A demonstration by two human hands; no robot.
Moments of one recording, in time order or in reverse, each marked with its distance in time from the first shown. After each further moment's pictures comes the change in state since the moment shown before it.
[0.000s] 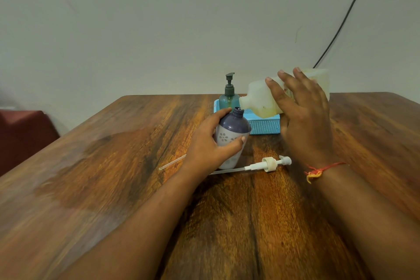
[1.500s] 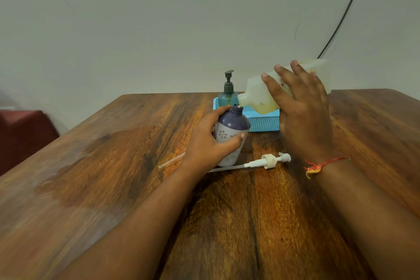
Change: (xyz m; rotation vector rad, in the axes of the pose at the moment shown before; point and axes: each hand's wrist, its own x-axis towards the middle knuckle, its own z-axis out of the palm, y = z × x) left_hand 0.001 0.000 0.000 0.022 -0.002 0.015; right_hand 0.005 -0.002 -0.004 -0.064 0.014 -0.051
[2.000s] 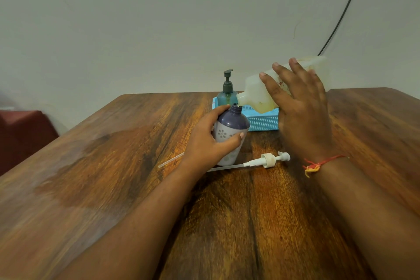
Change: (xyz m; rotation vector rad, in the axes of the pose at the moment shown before) left_hand 0.000 0.000 0.001 -0.010 -0.001 0.004; right_hand 0.001 0.001 -0.001 0.001 -0.005 -0.013
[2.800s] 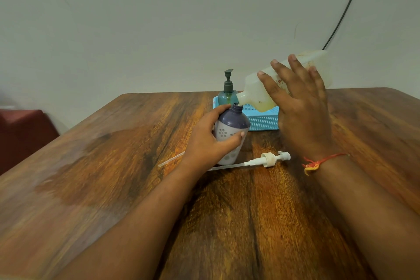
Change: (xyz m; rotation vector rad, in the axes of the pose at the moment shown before) left_hand 0.000 0.002 -0.001 0.000 -0.009 -0.021; right_hand 0.004 -0.003 -0.003 -0.054 0.007 -0.043
